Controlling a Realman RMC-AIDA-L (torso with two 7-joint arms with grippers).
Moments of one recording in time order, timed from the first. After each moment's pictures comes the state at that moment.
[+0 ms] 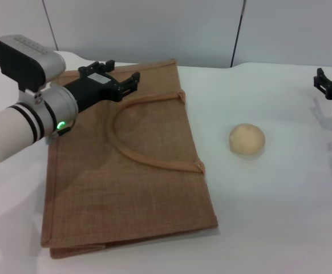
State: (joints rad) left arm -0.70 -2.03 1.24 0.21 -2.30 -0.79 2.39; right arm 0.70 2.02 -2.21 -0.25 -1.98 0.56 2.80
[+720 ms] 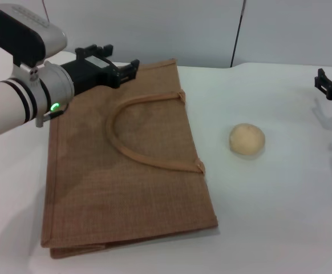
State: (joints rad) left arm -0.47 -2.03 1.47 0.83 -1.89 -0.52 1.83; right arm 0.70 2.02 -2.21 -0.25 -1.98 0.56 2.81
